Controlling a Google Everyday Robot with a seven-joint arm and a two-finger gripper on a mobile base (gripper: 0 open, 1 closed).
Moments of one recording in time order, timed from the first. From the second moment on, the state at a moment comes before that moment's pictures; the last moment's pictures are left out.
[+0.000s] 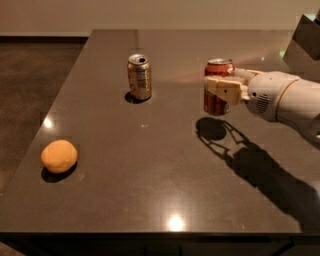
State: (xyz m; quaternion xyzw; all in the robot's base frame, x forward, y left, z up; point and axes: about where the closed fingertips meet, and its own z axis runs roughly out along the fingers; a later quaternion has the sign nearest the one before) arm 0.552 -0.160 0.957 -0.19 0.75 0.21 0.60
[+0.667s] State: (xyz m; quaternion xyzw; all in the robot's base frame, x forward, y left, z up) arm 0.559 -0.142 0.945 -0.25 0.68 0.22 0.65
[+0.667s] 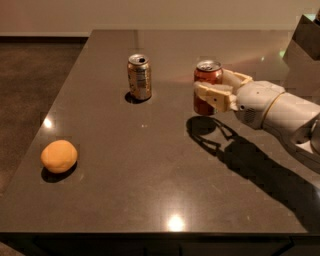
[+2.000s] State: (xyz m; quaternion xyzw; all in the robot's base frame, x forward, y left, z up) arm 0.570 -0.149 0.919 -0.25 0.65 0.20 0.69
